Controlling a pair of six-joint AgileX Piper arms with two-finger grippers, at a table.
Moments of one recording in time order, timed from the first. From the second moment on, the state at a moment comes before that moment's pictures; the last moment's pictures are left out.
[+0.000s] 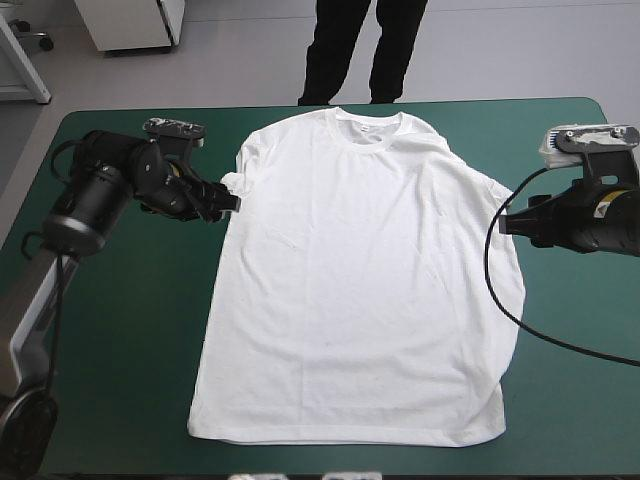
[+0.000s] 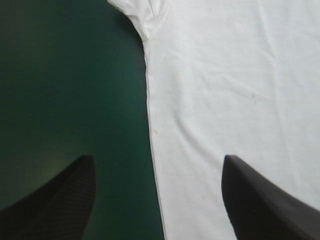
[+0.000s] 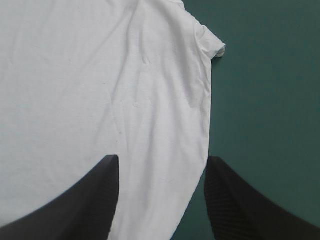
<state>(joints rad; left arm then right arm) -0.29 1.56 -1.58 0.04 1.16 -0.07 0.15 1.13 -1.46 0.01 1.23 0.06</state>
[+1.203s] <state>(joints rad) -0.26 2.12 -1.79 -0.06 1.10 0.04 0.15 1.21 -1.46 -0.01 1.23 0.06</state>
